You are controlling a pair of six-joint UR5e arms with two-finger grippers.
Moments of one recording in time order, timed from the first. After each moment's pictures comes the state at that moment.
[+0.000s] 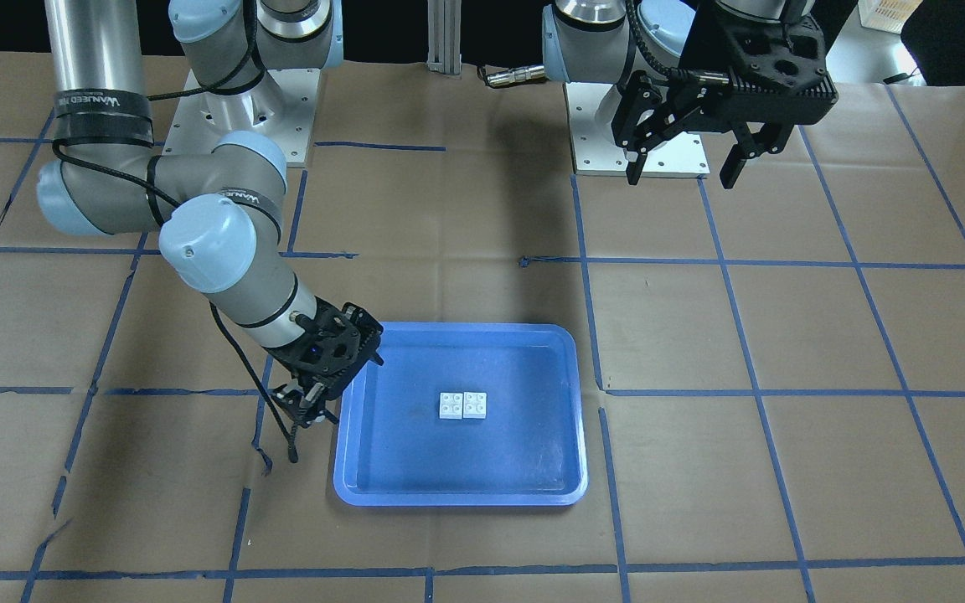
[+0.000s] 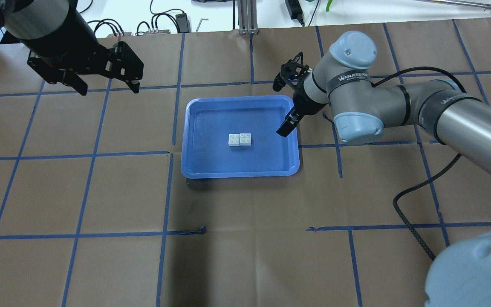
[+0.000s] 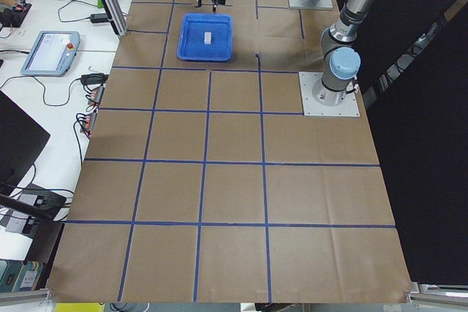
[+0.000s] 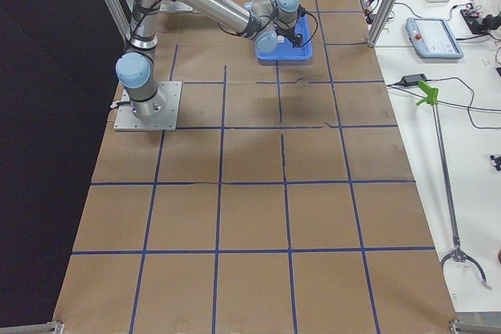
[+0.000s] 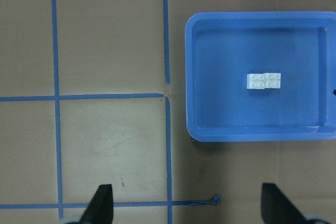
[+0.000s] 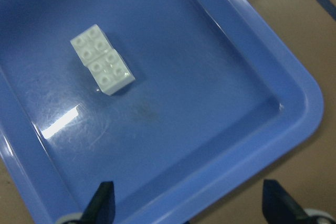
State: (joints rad) left arm -1.59 -1.50 -1.53 -1.56 1.57 -0.01; right arm 1.65 -1.21 1.82 -2.29 -1.30 -0.80
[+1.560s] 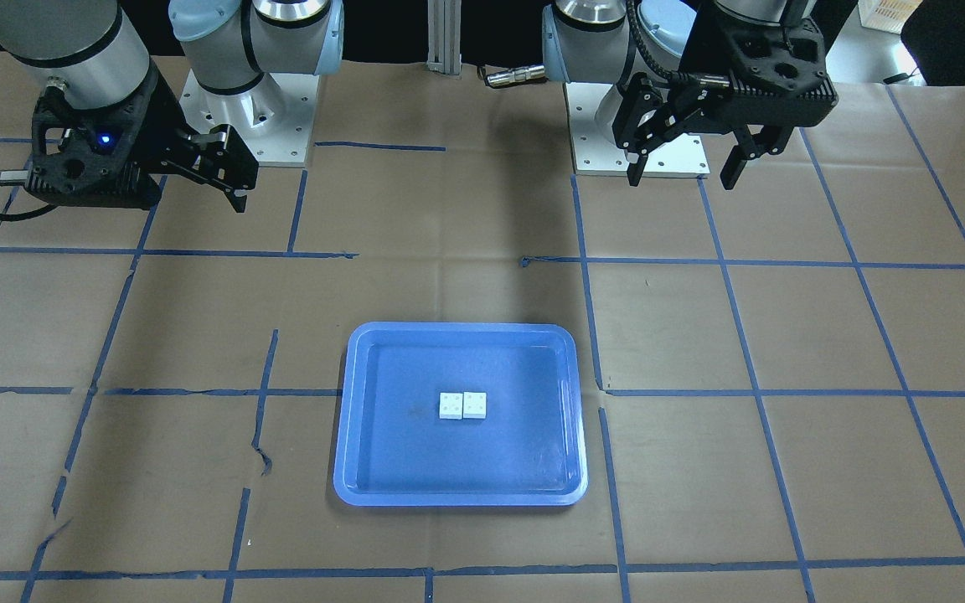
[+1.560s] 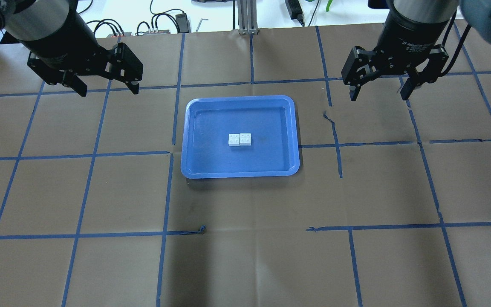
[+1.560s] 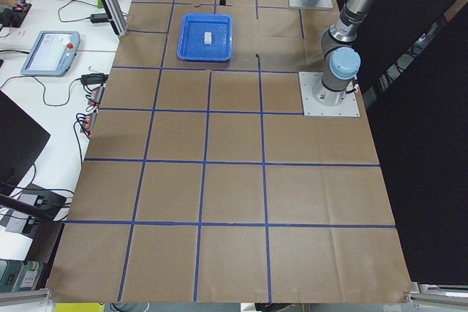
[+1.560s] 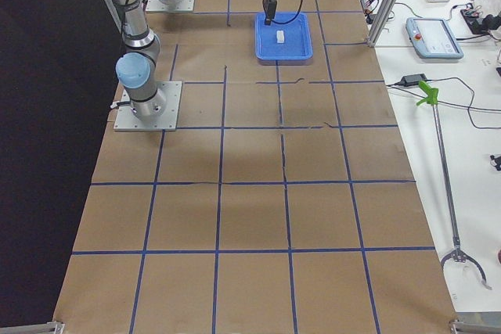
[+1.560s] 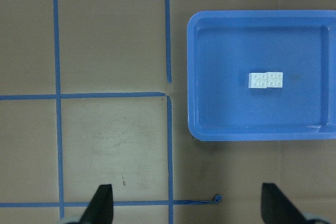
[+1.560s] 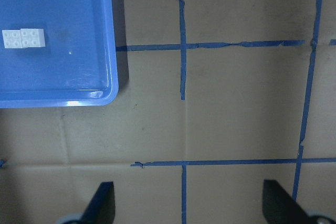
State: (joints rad) left arm -1.59 -1.50 -1.53 -1.56 1.57 -0.01; right arm 1.57 -1.52 1.47 -1.41 -1.55 0.02
